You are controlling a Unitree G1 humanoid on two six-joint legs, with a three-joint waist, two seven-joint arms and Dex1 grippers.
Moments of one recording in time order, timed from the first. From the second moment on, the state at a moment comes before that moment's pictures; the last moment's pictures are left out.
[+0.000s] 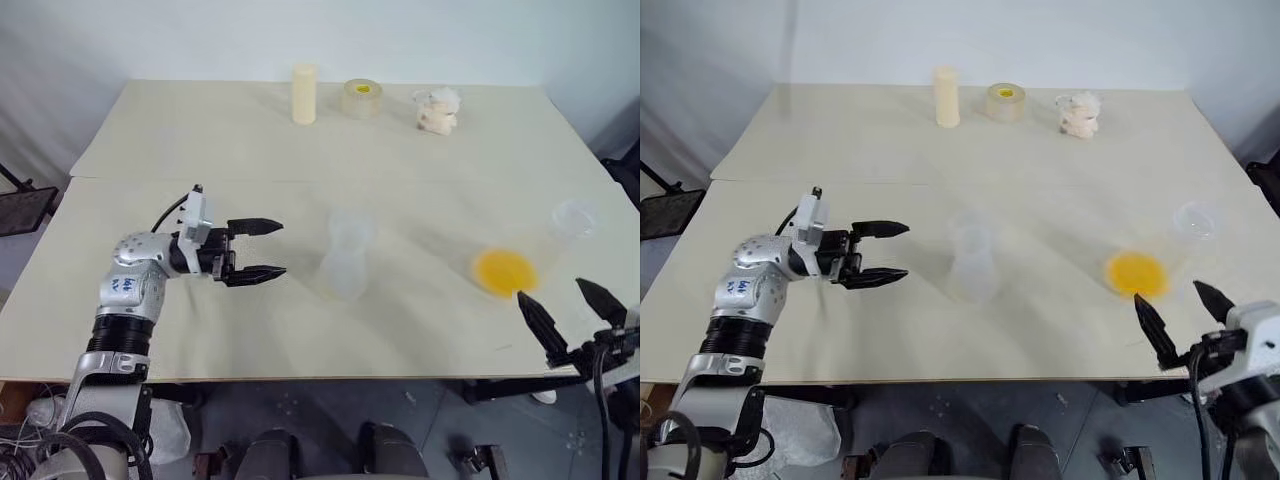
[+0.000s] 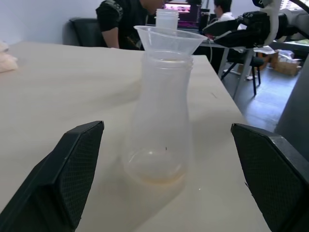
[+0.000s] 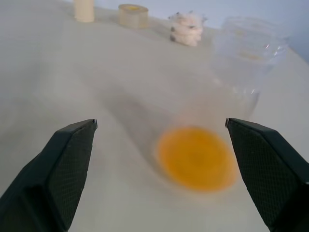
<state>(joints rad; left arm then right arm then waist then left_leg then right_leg) -0.64 0.56 0.04 0.39 -0.51 0.10 -1.37 0.37 -0.50 -0.63 -0.62 0.63 0.34 0.42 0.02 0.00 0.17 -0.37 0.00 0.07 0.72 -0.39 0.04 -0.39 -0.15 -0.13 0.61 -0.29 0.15</state>
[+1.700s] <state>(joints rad) -0.53 0.55 0.15 0.24 -0.54 0.16 -1.29 -0.33 -0.59 -0.23 -0.54 0.27 0.48 0.18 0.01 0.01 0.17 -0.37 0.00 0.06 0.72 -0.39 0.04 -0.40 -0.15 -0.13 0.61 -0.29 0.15</state>
